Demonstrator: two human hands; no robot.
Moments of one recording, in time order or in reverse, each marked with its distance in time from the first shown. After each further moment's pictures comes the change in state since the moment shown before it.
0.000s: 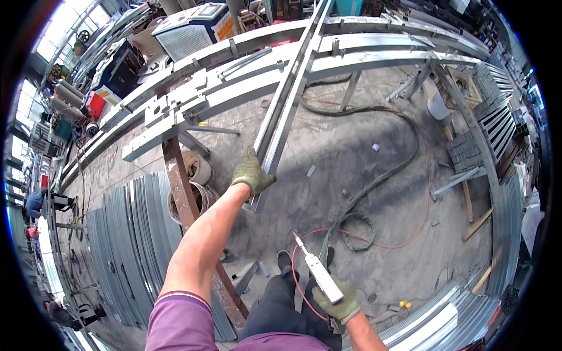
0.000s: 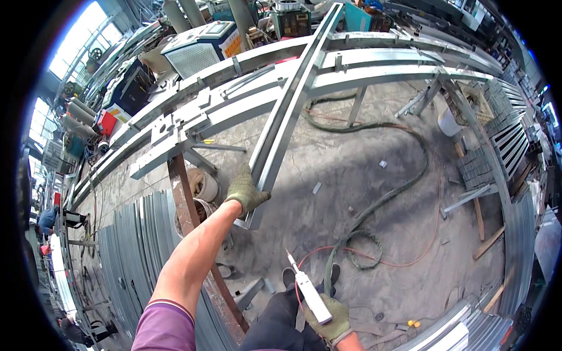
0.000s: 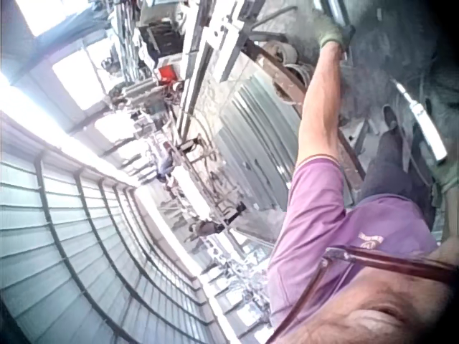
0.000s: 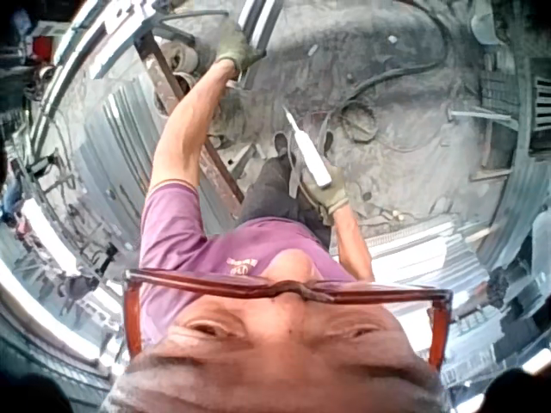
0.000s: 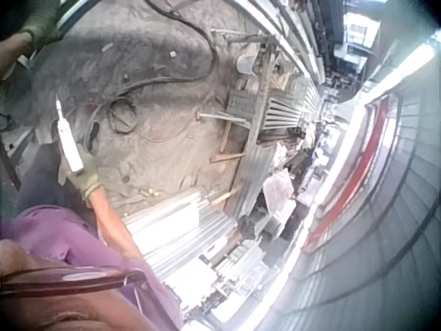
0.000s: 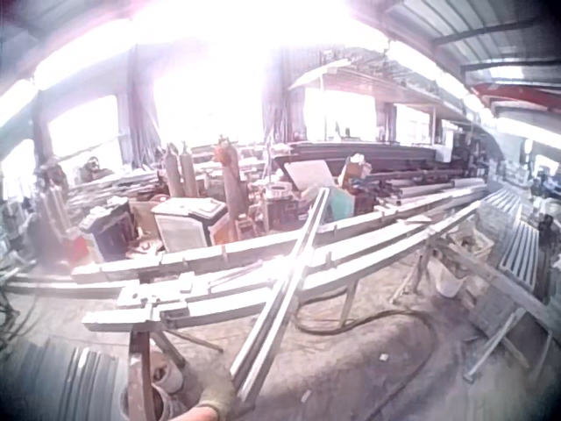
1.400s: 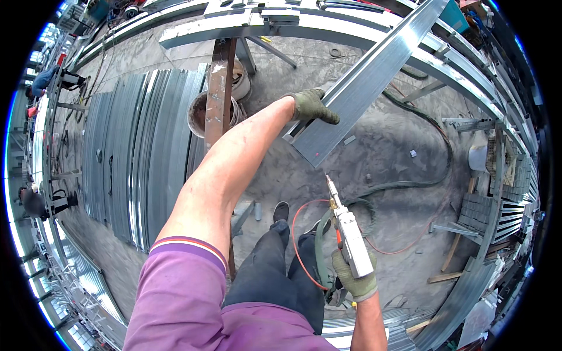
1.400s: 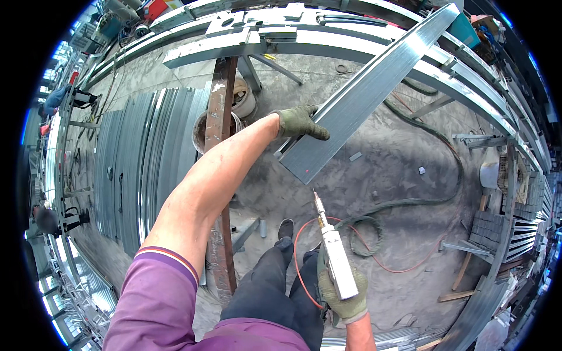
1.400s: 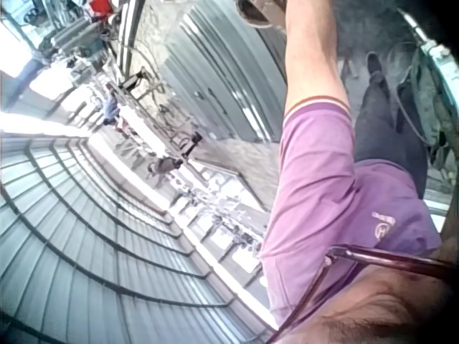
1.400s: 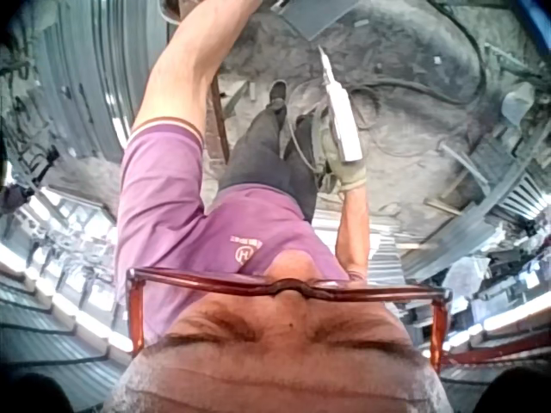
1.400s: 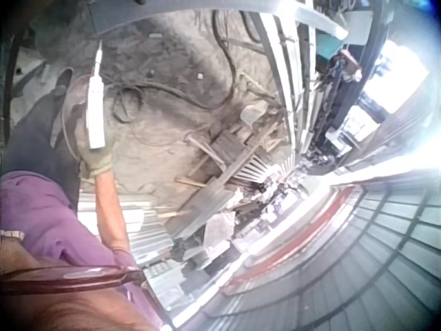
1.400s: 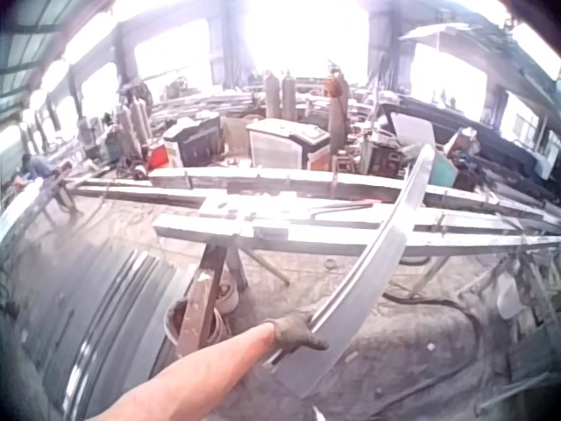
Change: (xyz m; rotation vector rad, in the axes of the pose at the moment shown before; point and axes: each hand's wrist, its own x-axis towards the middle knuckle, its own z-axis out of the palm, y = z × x) left_hand 0.029 -0.088 -0.018 -0.685 -0.397 0.069; right_hand 0.075 -0.040 -0.002 -0.064 -0.247 -0.169
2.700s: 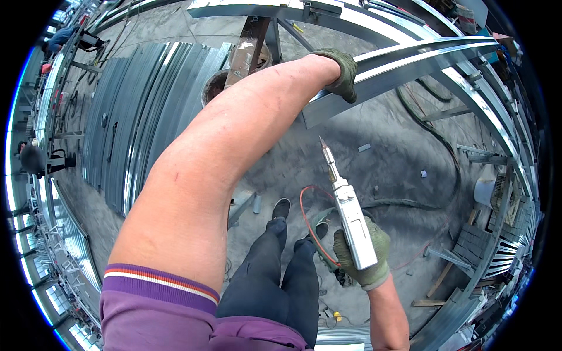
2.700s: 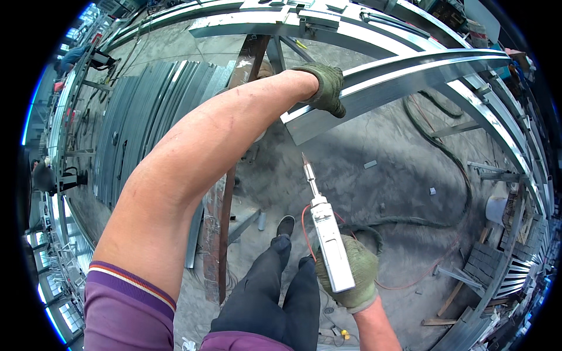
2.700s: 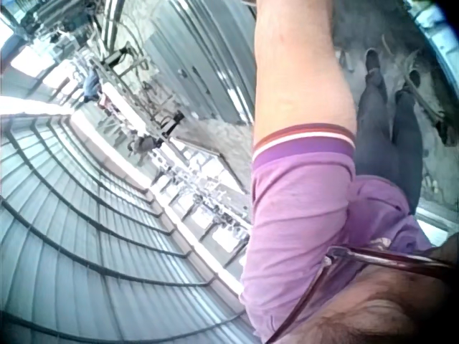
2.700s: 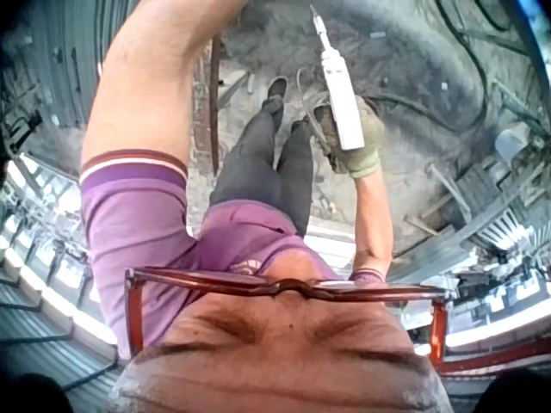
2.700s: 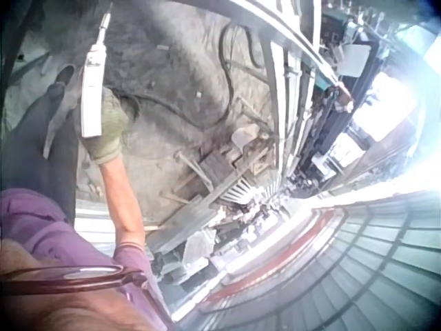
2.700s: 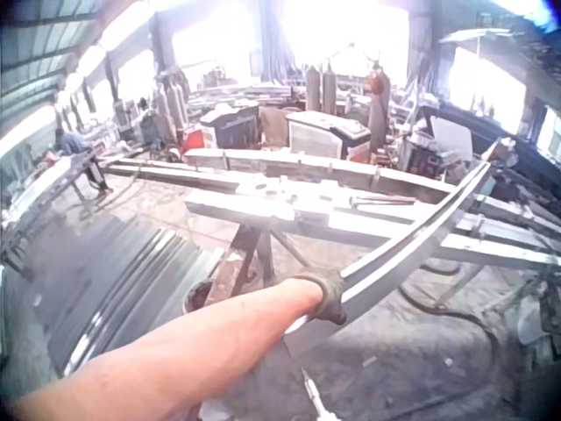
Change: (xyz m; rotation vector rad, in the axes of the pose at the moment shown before) left_hand -0.022 0.049 -0.048 0.933 0.150 -0.046; right_hand 0.090 -0.009 0.005 -0.273 -0.105 -0.554
